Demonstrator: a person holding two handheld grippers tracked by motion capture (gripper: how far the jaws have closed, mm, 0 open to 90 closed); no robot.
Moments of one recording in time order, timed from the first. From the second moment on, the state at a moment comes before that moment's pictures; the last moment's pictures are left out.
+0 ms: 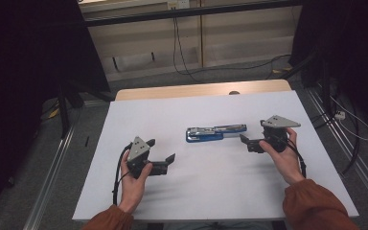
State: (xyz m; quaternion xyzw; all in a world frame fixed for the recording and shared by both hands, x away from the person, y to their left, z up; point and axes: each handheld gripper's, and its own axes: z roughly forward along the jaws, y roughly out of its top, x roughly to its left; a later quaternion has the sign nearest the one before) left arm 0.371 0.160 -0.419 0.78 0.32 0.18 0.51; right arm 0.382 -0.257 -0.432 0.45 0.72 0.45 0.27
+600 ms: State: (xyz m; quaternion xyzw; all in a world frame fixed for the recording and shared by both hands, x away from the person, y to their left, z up) left arm 0.406 0.130 -0.415 0.79 0.30 0.19 0.50; right arm 0.381 -0.257 -0.434 0.44 0.72 0.46 0.27
